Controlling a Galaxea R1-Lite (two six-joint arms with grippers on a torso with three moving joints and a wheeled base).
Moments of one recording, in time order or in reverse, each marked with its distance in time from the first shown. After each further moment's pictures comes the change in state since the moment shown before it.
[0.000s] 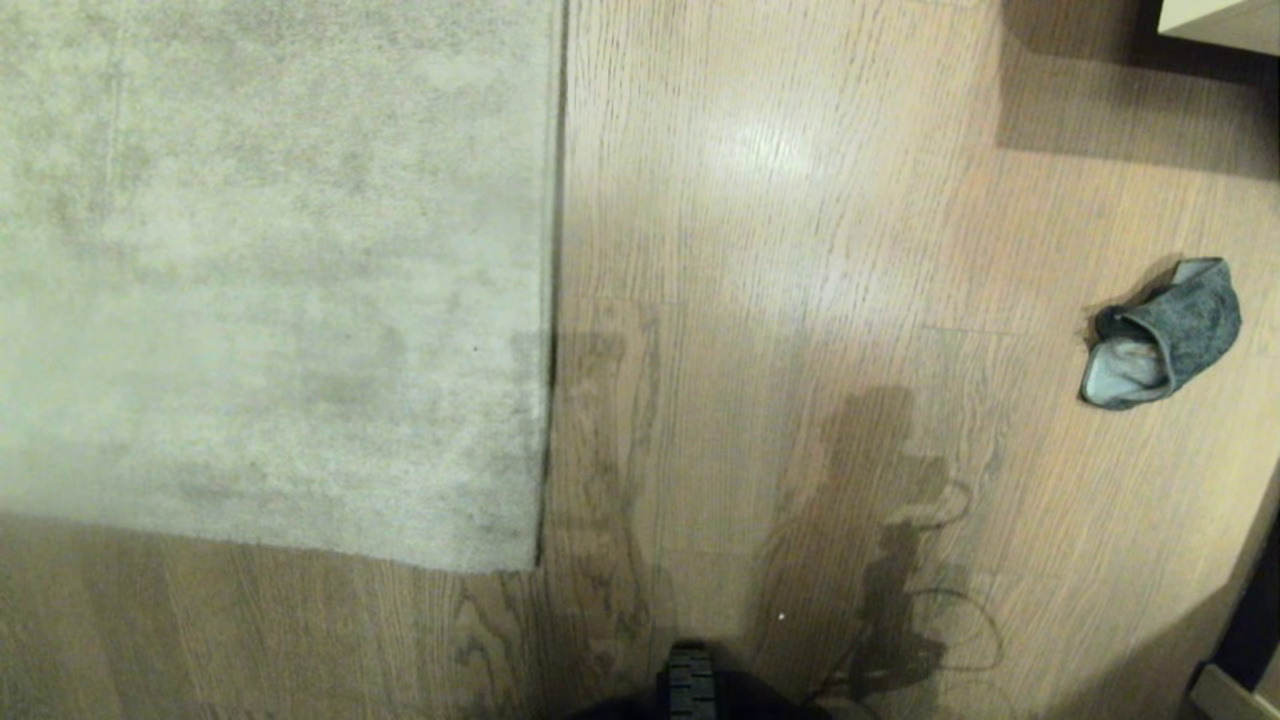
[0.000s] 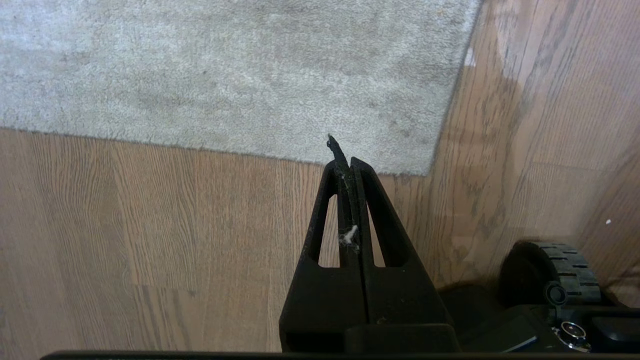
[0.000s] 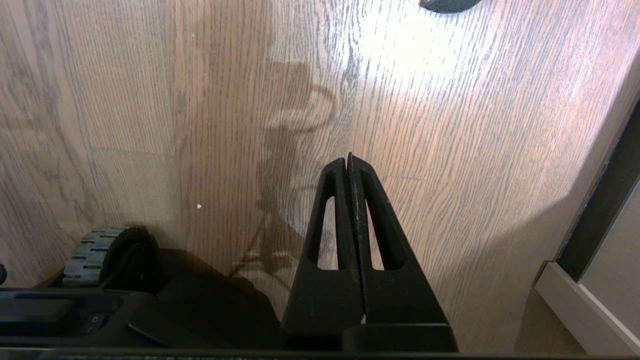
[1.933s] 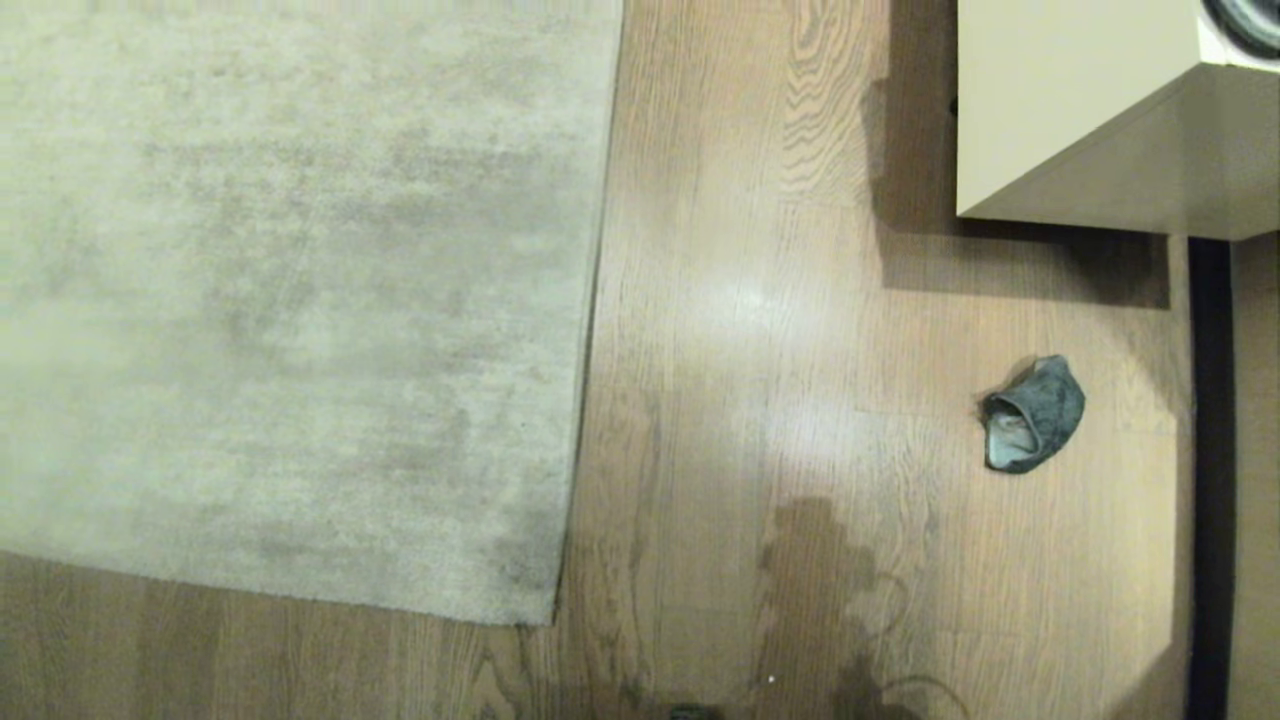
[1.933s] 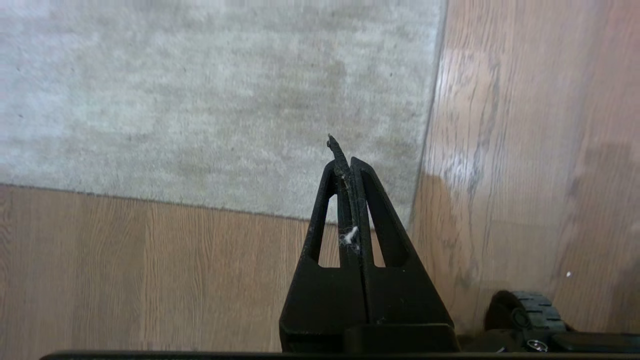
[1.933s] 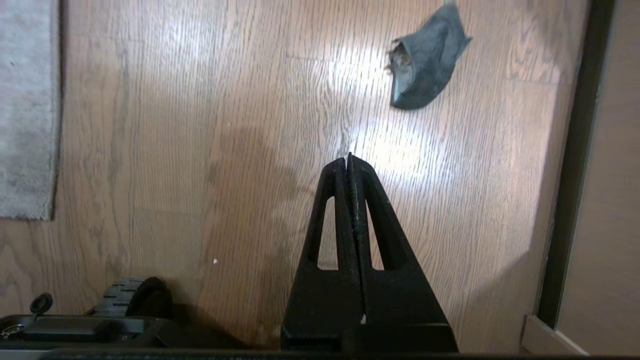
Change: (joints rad) left arm 0.000 0.000 0.000 0.000 0.000 -0.002; right arm 0.000 0.000 0.000 0.001 0.000 0.000
